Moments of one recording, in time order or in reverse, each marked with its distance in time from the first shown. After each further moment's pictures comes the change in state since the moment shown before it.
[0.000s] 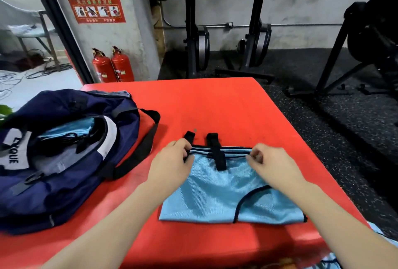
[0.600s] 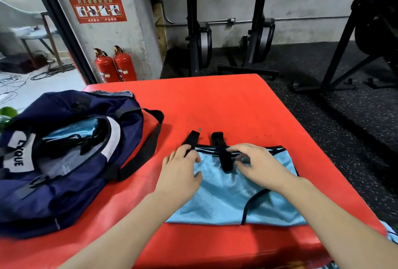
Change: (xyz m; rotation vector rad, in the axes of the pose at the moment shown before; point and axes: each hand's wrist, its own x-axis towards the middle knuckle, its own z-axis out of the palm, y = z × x) left_hand -0.018 0.000 0.008 0.135 -0.104 0.065; right_hand 0.020 -0.017 0.030 0.262 -0.184 -0.276
